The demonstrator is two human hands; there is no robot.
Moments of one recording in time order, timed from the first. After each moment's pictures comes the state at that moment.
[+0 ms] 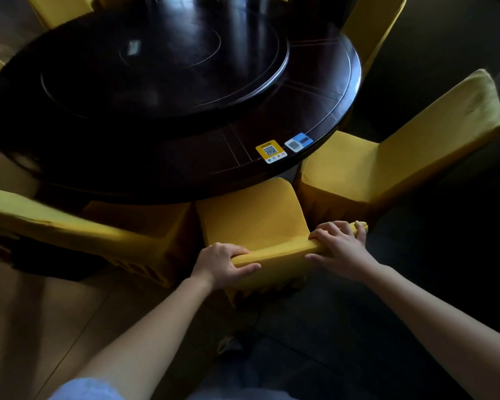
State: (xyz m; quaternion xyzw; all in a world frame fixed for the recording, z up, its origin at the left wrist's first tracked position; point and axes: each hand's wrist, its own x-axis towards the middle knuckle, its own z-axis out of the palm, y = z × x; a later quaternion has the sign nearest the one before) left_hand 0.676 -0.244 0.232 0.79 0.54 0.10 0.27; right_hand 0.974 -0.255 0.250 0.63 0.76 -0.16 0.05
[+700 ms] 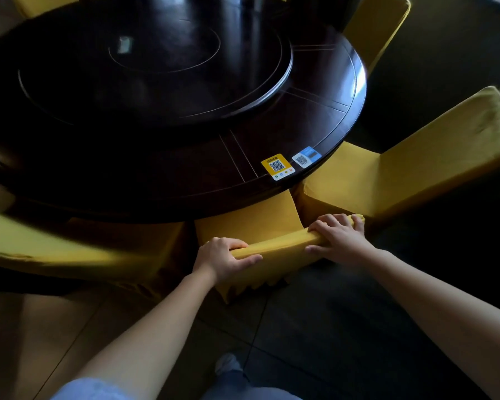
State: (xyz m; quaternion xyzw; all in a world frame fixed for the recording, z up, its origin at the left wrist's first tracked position) left_hand 0.660 -0.148 0.223 0.74 0.57 0.11 0.33; right_hand 0.954 -0.147 0.253 0.64 0.75 -0.17 0.10
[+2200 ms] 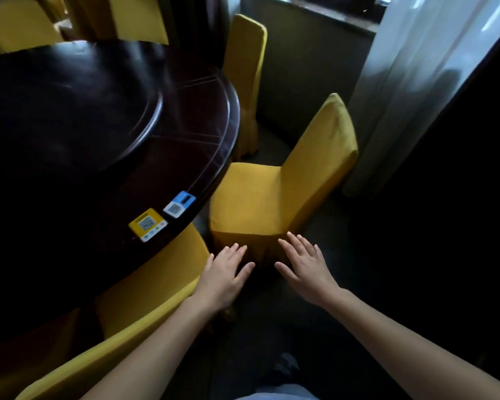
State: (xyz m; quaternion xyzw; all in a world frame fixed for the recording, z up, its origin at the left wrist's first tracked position) left_hand 0.977 -0.115 0.258 0.83 0.48 -0.02 0.29; right_hand 1.175 -0.189 0.239 0.75 0.62 -0.20 -0.06
